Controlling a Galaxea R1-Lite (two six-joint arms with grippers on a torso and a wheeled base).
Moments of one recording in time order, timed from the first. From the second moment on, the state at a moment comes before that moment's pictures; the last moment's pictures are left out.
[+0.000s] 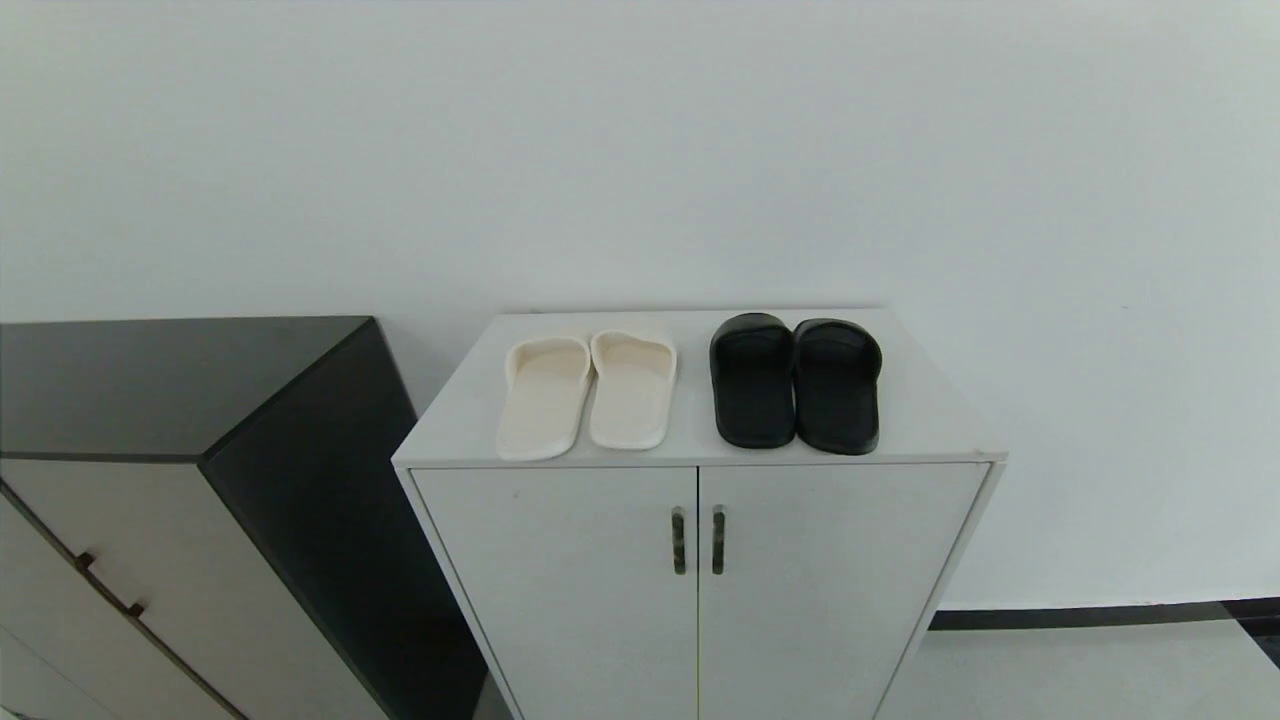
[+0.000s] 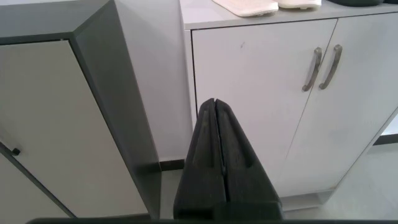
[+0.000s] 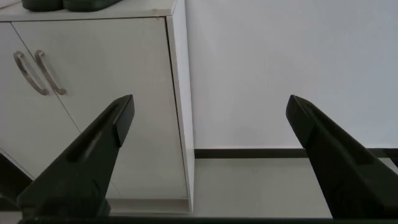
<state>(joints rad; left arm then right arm) 0.00 0.00 0.00 0.00 -0.06 0.05 0.00 0.00 0.00 0.00 0.02 -0.01</state>
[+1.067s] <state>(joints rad) 0.00 0.00 0.00 0.00 -0.05 0.03 0.23 0.80 -0.48 -0.18 0.11 0.18</state>
